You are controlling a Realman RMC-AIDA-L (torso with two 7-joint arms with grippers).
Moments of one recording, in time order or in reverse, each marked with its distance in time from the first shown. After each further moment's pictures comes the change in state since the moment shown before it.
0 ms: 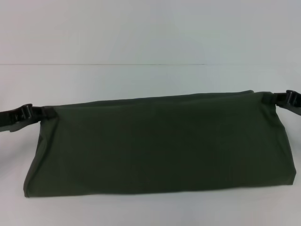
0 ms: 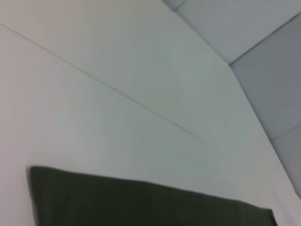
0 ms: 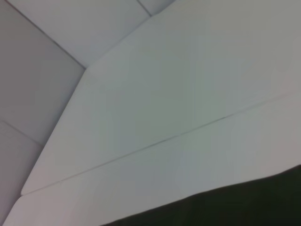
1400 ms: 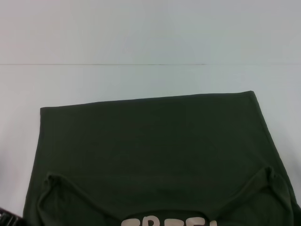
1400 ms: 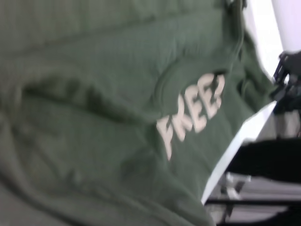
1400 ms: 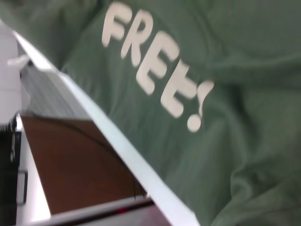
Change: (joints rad) left arm 0.049 0.042 0.463 0.155 0.163 0.633 -0.047; right arm 0.034 -0.015 -0.447 -0.123 -0.432 -0.655 0.056
